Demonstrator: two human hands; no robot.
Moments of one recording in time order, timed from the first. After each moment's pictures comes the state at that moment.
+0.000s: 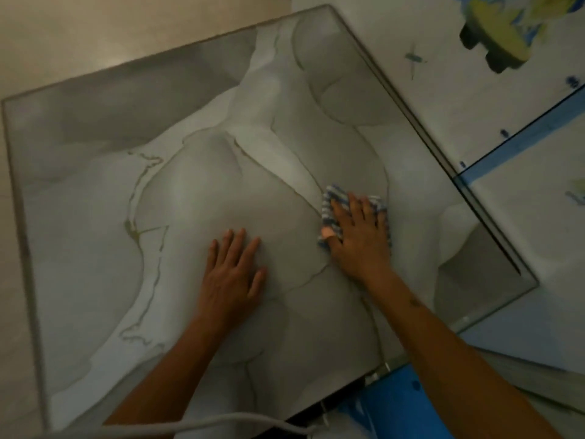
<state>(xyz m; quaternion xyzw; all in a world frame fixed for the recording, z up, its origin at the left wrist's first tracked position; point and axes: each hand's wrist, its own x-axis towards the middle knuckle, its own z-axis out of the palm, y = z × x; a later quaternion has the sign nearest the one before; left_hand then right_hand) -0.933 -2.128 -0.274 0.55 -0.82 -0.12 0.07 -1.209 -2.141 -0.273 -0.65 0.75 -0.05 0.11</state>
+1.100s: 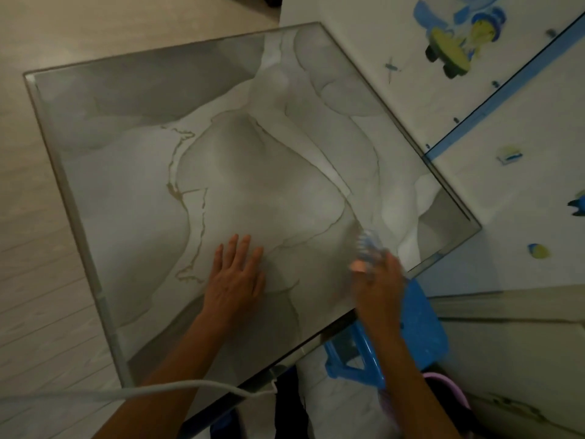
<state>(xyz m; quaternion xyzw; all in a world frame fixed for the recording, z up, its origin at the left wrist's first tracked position) -0.835 -2.037 -0.254 0.50 -0.86 -0.14 0.05 -1.077 -1.941 -0.203 -0.42 0.87 -0.24 0.09</state>
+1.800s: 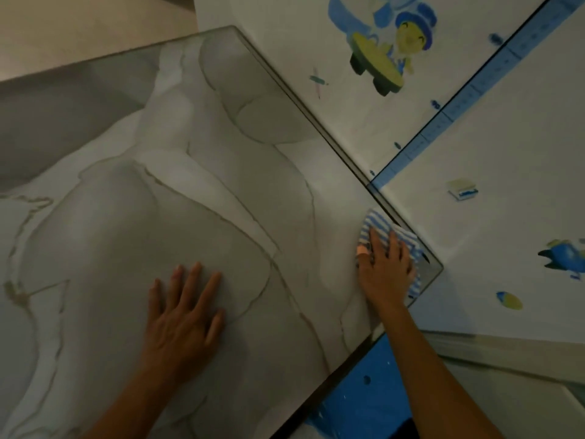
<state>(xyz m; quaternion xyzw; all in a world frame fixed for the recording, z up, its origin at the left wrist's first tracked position) -0.958 -2.119 -0.279 0.49 -0.87 -0.08 0.03 -1.328 -2.051 -0.266 -0.35 0.93 -0.03 0.08</state>
